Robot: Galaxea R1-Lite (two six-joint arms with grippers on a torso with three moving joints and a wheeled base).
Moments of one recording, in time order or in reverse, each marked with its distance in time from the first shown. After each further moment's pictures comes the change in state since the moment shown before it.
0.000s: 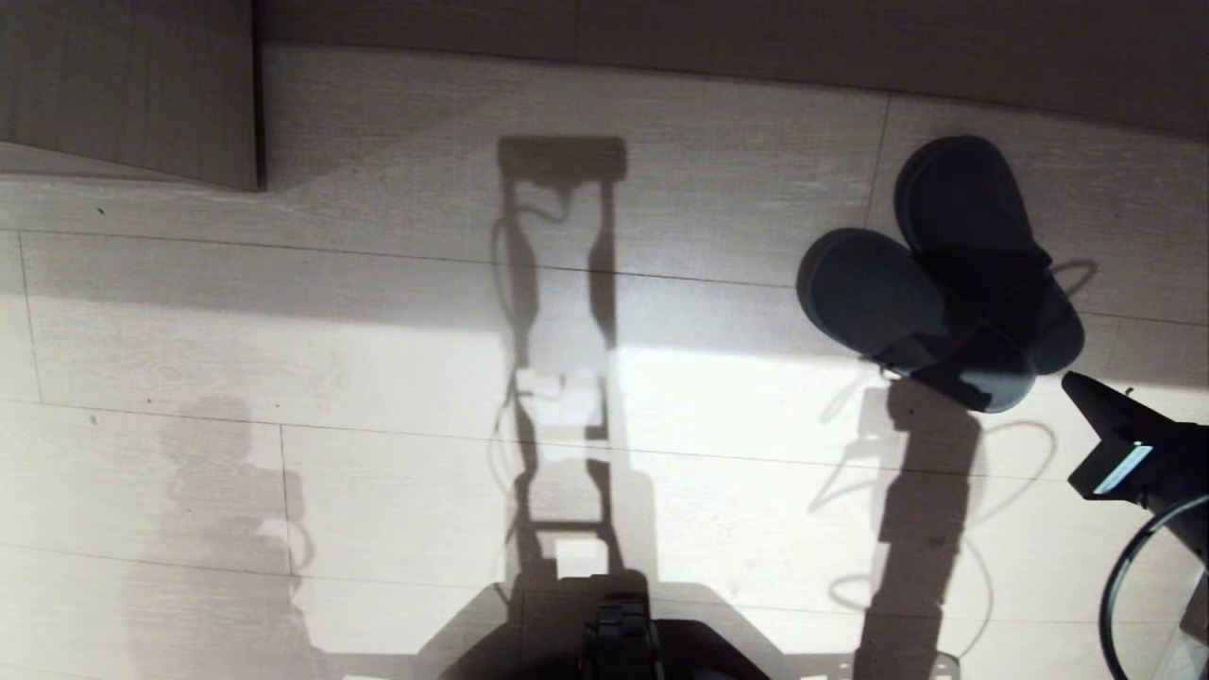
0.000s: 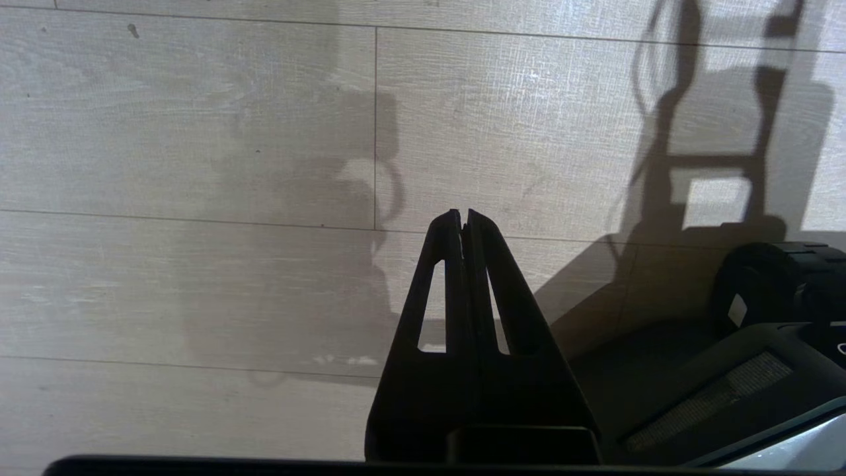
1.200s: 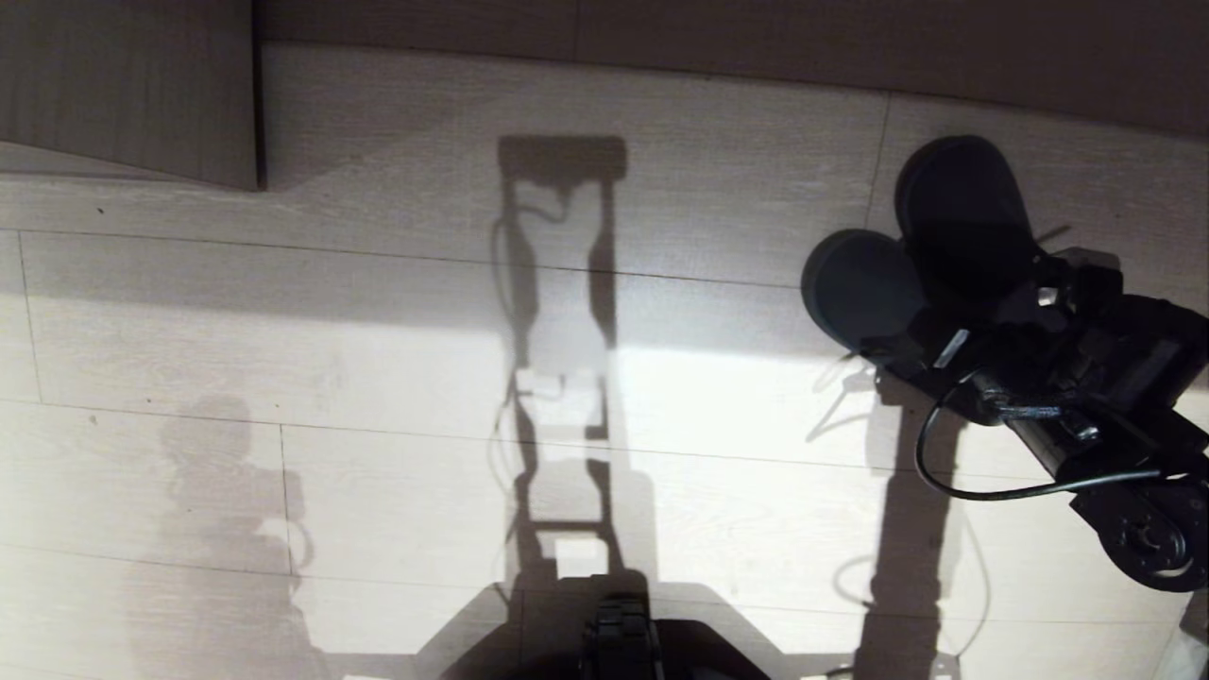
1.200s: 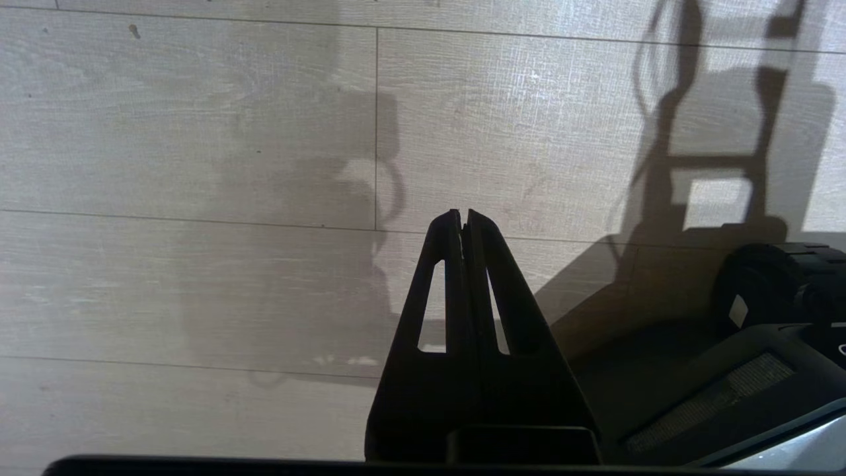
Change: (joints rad) left arm 0.000 0.000 0.000 -0.001 0.000 0.000; right arm -0.002 0.550 -0.434 -0.123 -0.089 0.082
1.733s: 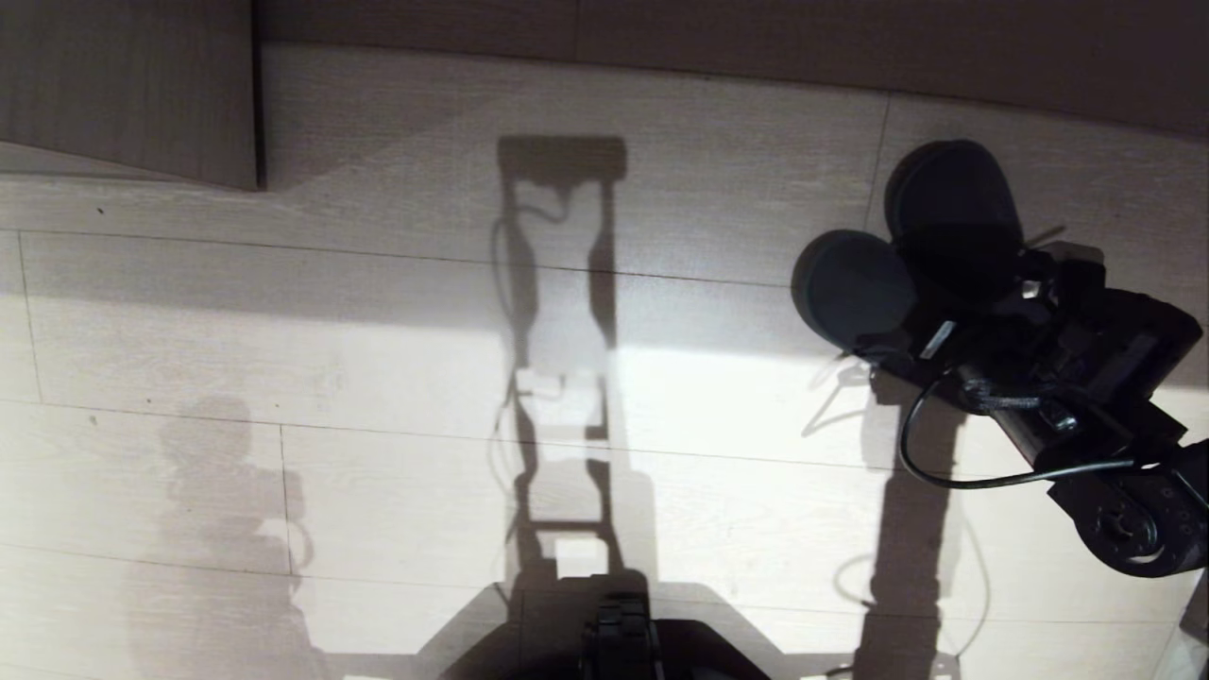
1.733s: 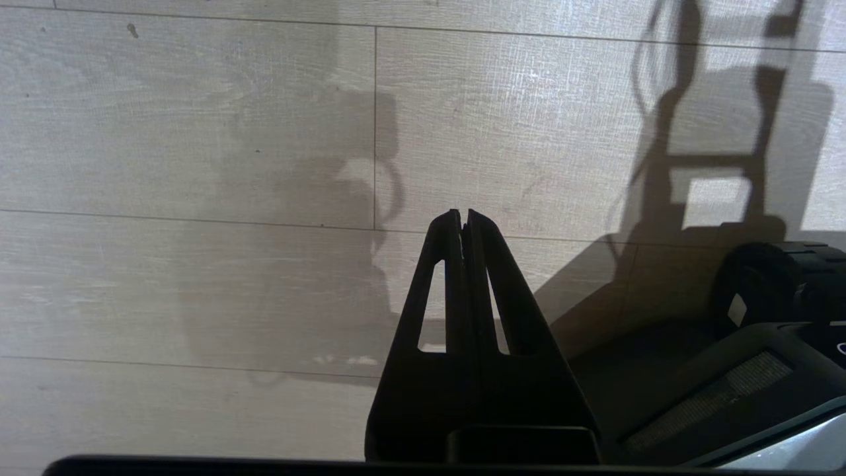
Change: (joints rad) left arm 0.000 0.000 0.000 0.001 0.000 -0.001; right arm 0.012 0.054 -0.059 -0.029 -0.020 -0.002
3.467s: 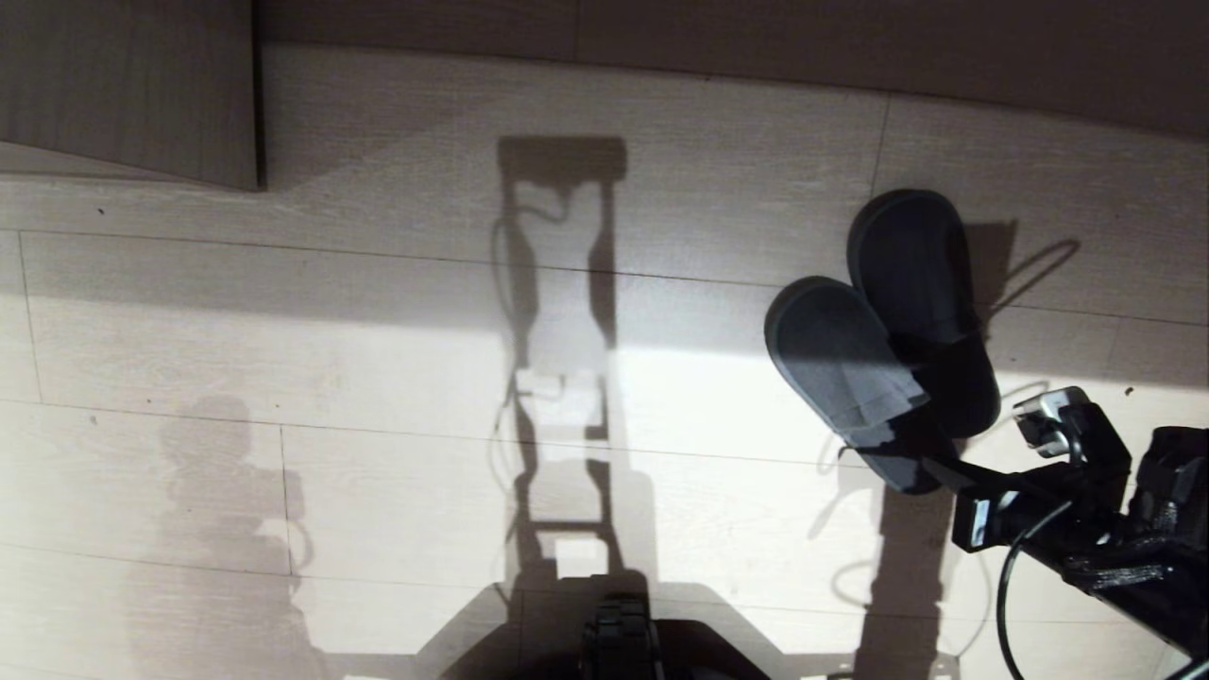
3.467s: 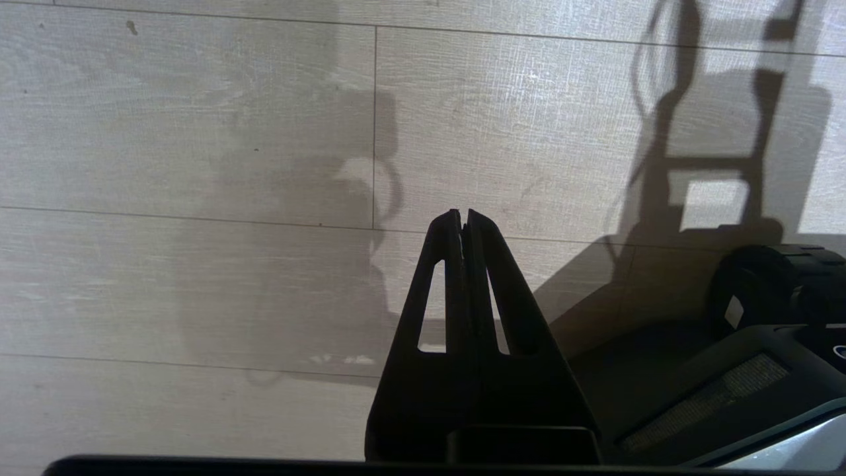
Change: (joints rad) left arm 0.000 0.000 0.000 0.000 0.000 -0.008; right arm -0.043 -0.174 0.461 0.105 0.357 -0.208
